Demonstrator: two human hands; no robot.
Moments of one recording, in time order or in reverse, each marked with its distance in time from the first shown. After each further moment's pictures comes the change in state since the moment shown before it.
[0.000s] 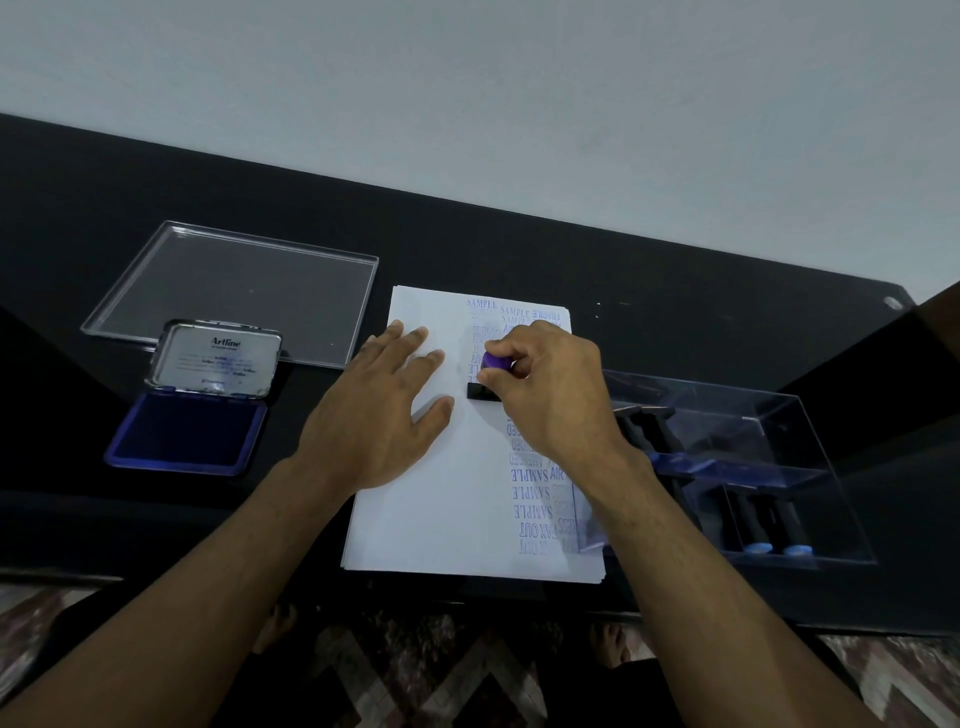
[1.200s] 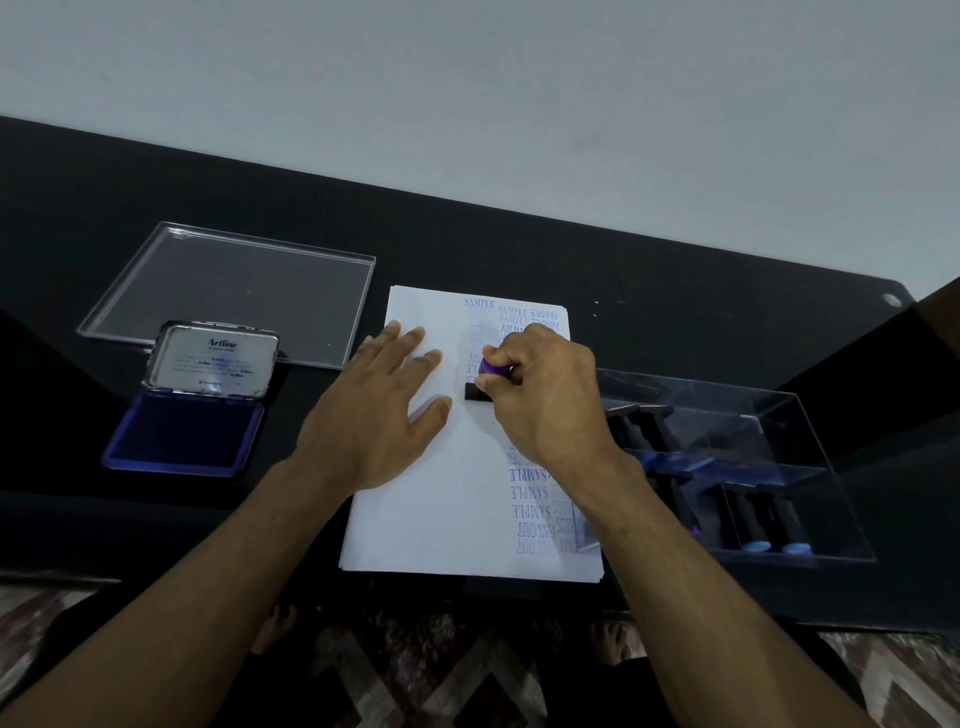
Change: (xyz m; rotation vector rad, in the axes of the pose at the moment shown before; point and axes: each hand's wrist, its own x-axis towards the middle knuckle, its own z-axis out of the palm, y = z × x) left_hand 0.000 -0.003 0.004 -0.018 -0.005 -0.004; right_hand -0.003 -0.001 0.006 -0.036 0.053 -0.035
